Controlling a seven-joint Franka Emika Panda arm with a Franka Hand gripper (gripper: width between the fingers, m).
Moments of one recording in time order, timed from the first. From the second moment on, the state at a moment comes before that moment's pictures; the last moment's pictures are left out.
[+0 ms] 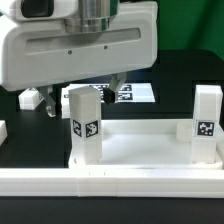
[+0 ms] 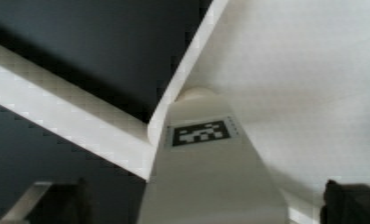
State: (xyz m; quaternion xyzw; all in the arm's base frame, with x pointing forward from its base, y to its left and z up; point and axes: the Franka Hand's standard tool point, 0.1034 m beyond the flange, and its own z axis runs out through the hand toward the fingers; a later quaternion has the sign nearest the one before) arm 0.649 -0.069 0.107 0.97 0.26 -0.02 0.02
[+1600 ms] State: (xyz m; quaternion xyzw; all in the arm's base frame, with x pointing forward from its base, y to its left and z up) arm 0.639 -0.070 0.106 0.97 -0.23 -0.04 -0.02
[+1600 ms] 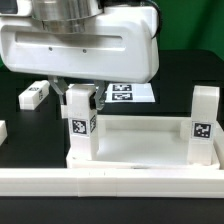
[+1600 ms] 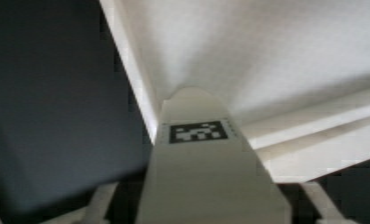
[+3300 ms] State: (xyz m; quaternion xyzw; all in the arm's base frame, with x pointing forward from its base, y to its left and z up) arm 0.598 -0.030 0.118 0.90 -0.43 -0.01 -0.03
